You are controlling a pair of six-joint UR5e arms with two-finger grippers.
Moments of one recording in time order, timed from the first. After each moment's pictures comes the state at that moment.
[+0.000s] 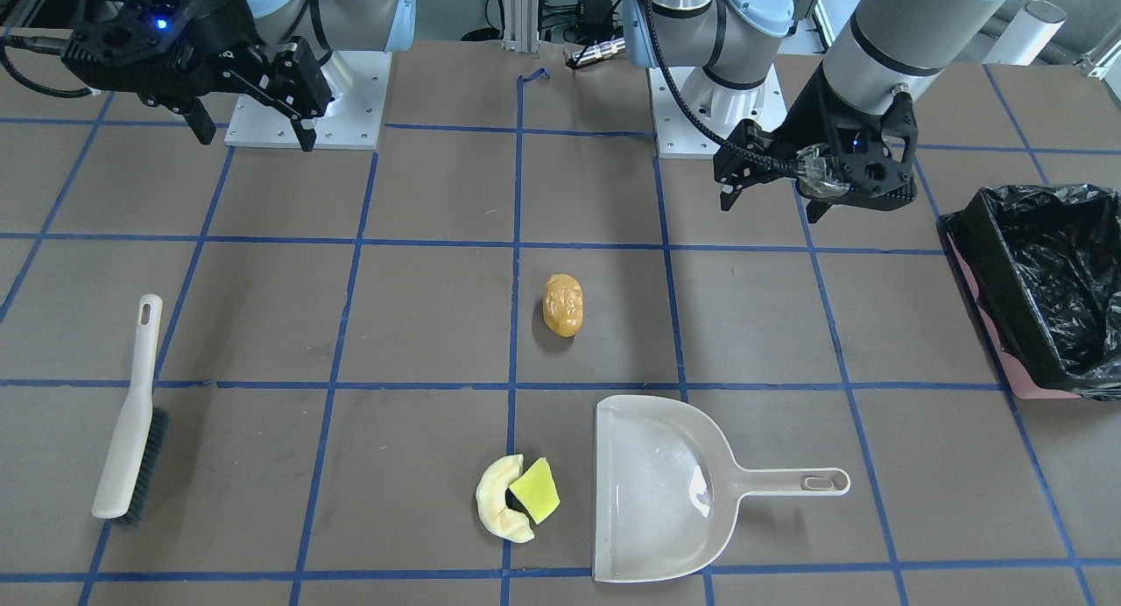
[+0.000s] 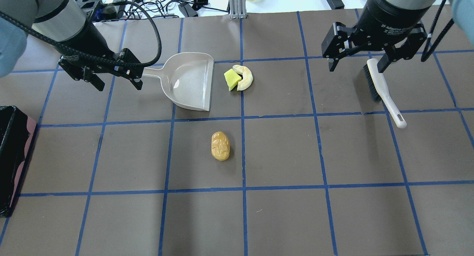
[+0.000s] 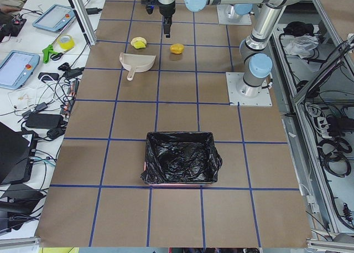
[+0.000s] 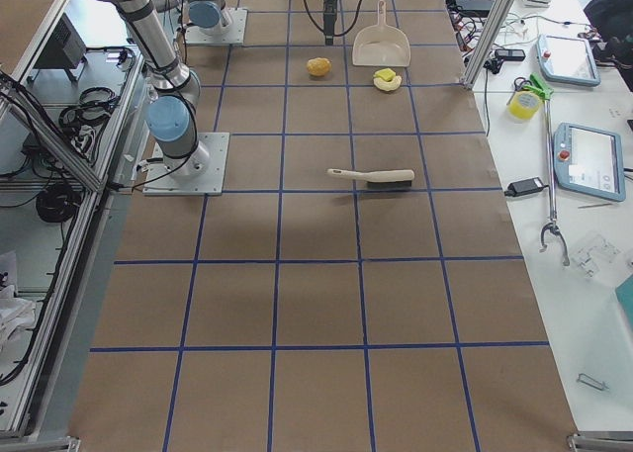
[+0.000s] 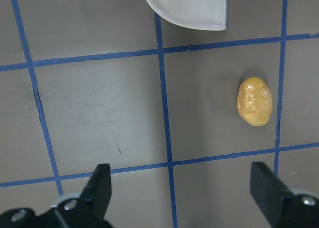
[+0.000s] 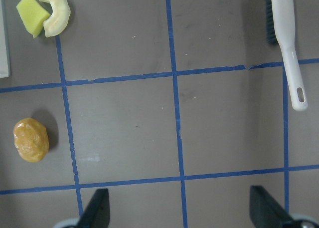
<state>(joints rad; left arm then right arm) -1.49 -1.57 -1.59 -1.61 1.49 0.16 1.59 -1.64 1.51 -1.48 -1.56 0.10</state>
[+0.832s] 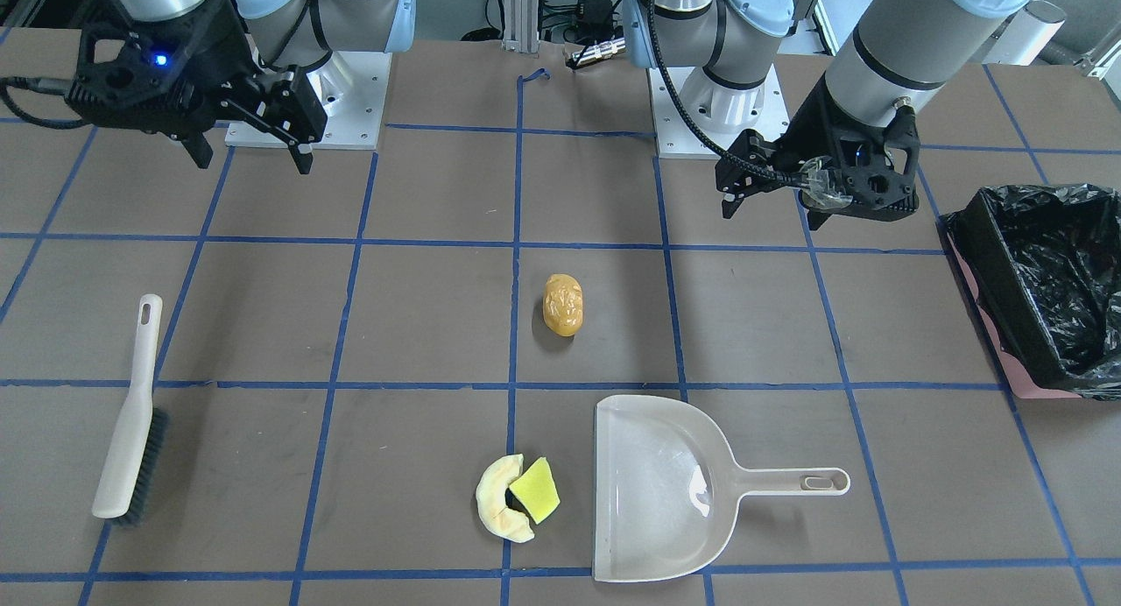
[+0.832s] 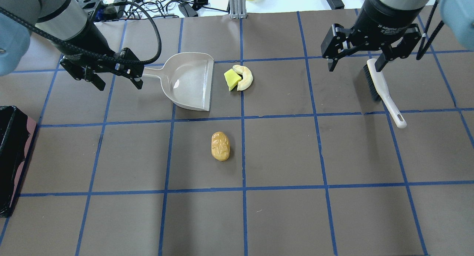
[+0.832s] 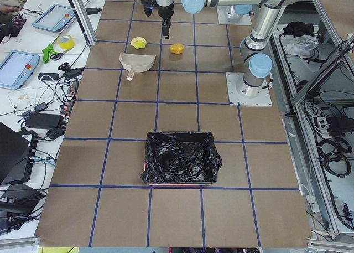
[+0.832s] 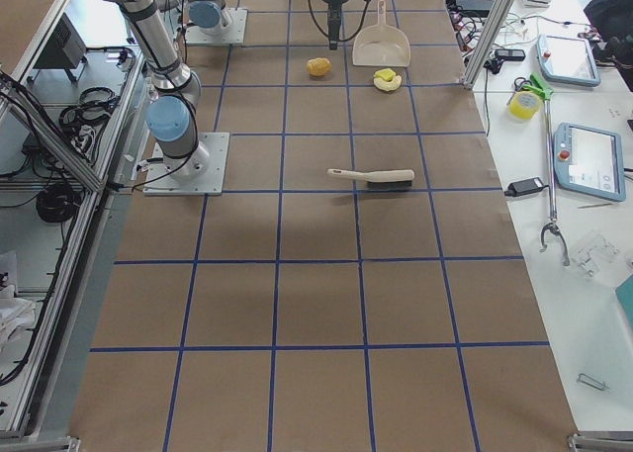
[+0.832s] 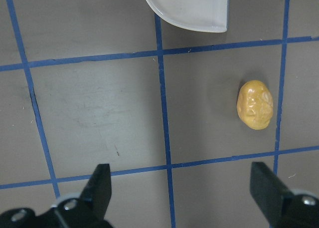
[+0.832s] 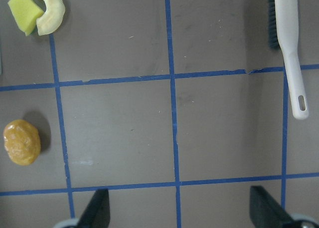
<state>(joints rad) -1.49 -1.58 -1.59 -1.60 1.49 0.15 1.57 -1.58 1.52 -1.50 -1.58 0.03</state>
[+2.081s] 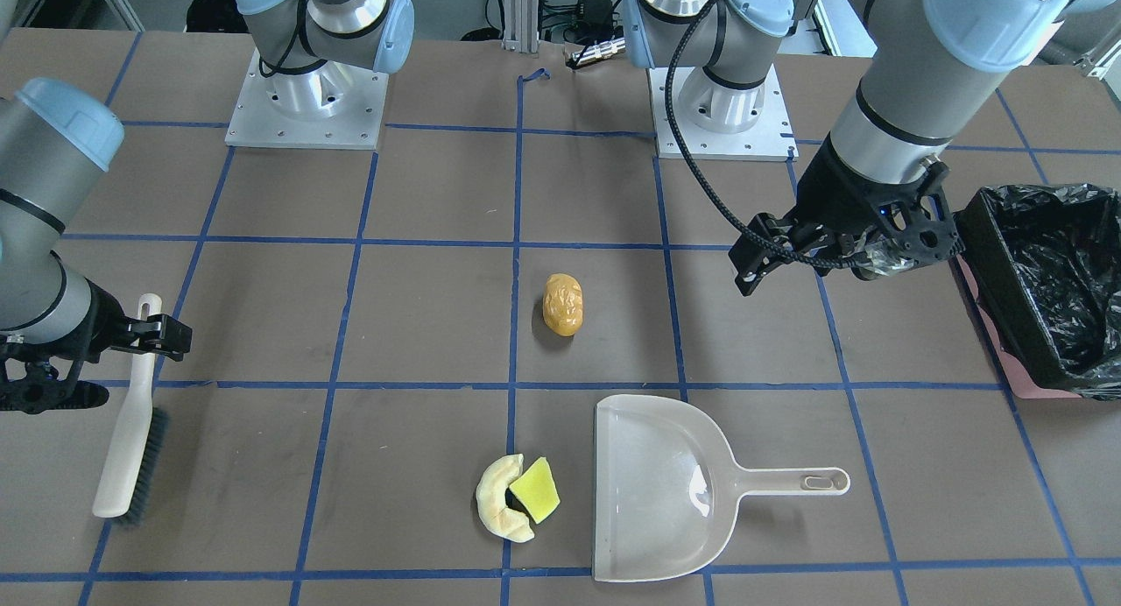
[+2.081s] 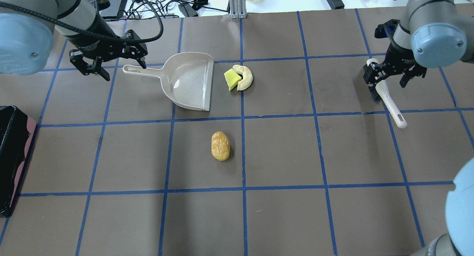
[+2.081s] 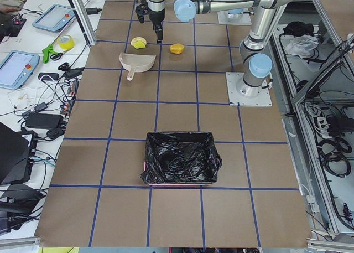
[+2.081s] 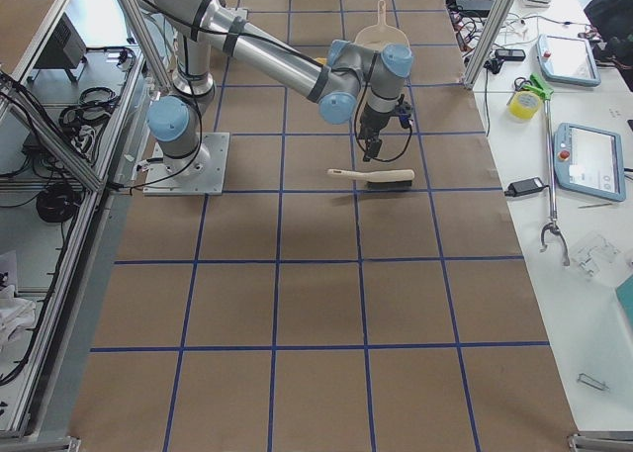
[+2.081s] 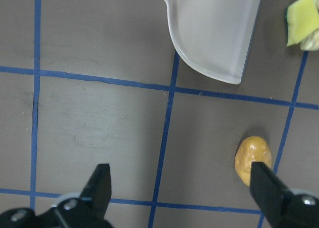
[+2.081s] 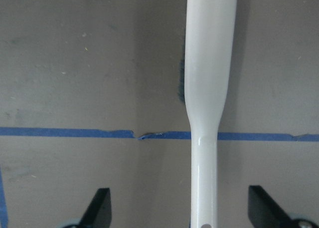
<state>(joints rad) -1.48 -1.66 -1.59 -1.39 1.50 -0.30 1.28 -1.23 1.68 -1.89 -1.71 -0.35</state>
